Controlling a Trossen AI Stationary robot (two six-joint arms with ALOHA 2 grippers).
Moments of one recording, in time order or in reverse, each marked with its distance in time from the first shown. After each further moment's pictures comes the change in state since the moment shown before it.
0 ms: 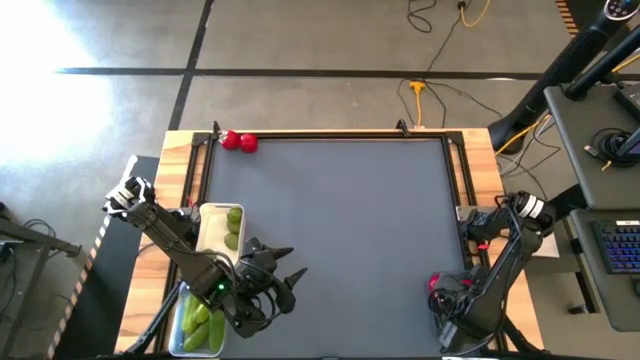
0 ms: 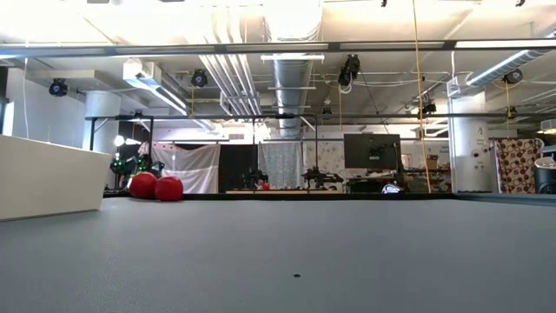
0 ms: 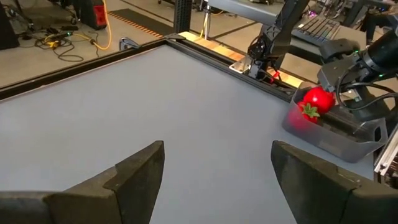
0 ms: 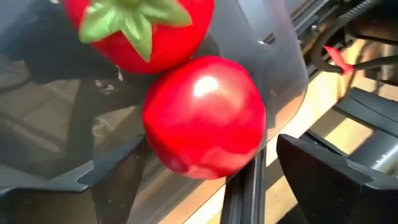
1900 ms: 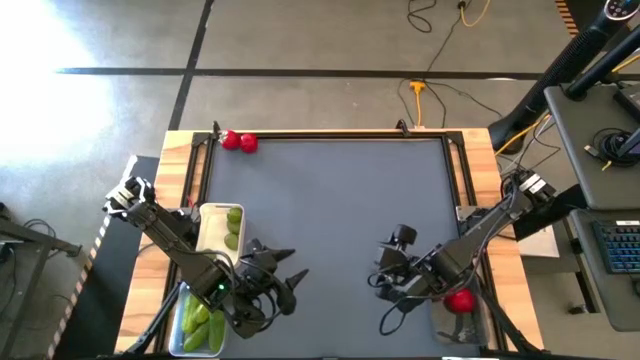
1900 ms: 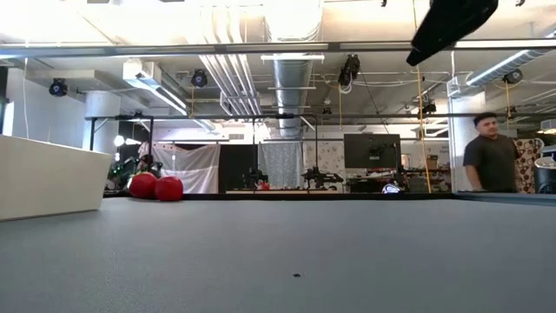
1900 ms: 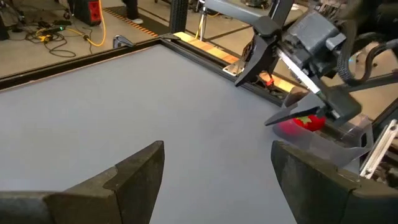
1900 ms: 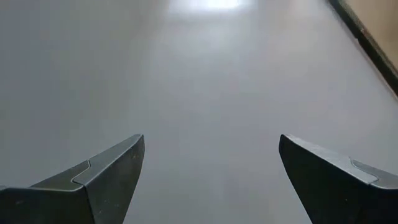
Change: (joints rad) left arm 0.000 0.000 0.000 0.048 0.007 0.000; right arm -0.383 -0.163 0.008 0.558 0.961 -0.839
